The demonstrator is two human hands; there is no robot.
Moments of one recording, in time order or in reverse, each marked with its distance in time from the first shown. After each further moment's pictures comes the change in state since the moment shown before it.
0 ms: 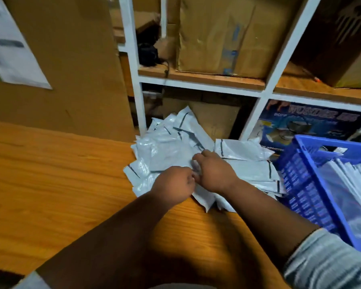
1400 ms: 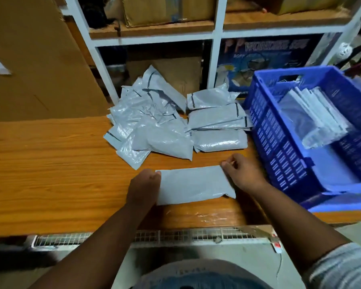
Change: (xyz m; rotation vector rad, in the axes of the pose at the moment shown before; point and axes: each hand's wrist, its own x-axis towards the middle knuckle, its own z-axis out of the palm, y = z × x) left_hand -0.154 -0.006 0.067 -0.259 0.003 -0.450; right_hand -0.247 0.046 0.056 0.629 0.085 0.688
